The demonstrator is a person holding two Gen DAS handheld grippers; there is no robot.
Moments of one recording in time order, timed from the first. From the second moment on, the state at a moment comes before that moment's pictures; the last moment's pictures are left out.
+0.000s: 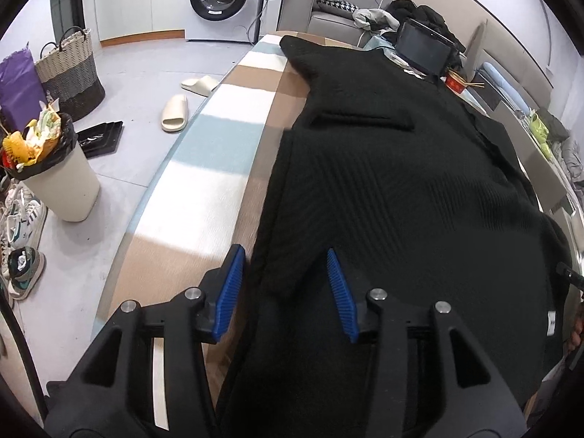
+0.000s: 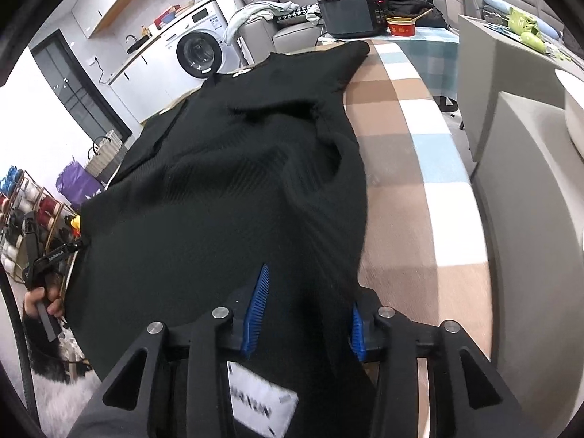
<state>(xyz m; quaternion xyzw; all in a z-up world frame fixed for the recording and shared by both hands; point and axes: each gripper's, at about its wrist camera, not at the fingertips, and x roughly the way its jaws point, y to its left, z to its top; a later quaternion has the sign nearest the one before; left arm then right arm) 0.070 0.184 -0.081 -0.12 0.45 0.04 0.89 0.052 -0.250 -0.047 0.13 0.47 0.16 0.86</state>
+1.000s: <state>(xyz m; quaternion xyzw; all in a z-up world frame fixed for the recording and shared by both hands) 0.080 0.192 0.004 -0.13 0.33 -0.01 0.94 0.071 -0.249 0.037 0.19 0.31 0.24 0.90</state>
